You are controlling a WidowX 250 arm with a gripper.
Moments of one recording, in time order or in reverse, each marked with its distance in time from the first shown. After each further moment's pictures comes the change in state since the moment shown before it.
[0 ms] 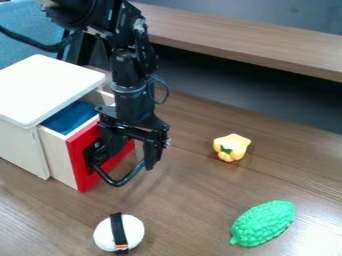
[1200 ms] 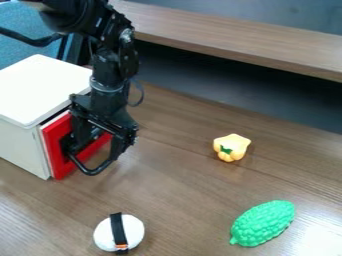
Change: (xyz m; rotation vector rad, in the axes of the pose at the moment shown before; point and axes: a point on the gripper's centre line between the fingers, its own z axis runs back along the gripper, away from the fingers) arm -0.001 0.054 -0.005 0.242 0.015 0.016
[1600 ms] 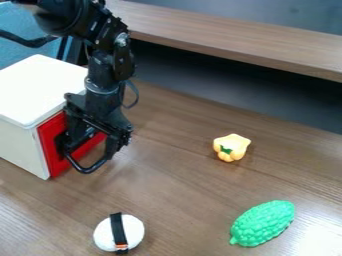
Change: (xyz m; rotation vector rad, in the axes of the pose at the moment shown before) arm -0.006 0.013 -0.006 0.044 0.006 0.013
